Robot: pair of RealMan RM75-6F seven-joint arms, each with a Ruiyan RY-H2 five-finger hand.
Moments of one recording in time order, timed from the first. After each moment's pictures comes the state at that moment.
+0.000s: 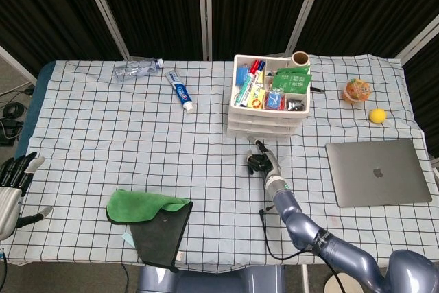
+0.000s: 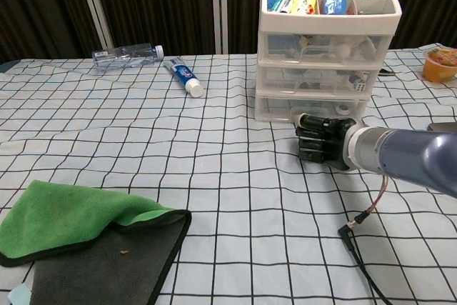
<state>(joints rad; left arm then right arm) -0.08 -1.07 -0.01 -1.65 1.59 1.52 0.01 0.63 -1.87 0.61 -1.27 -0.45 0.61 0.54</state>
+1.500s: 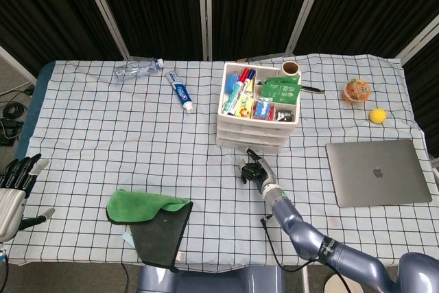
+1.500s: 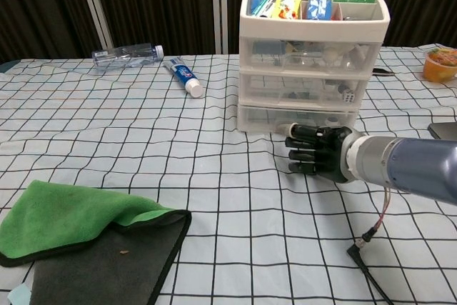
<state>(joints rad) -0.08 -1.07 0.01 -1.66 1.61 1.52 0.02 0.59 -1.80 0.54 -1.43 -0.48 0.58 0.54</state>
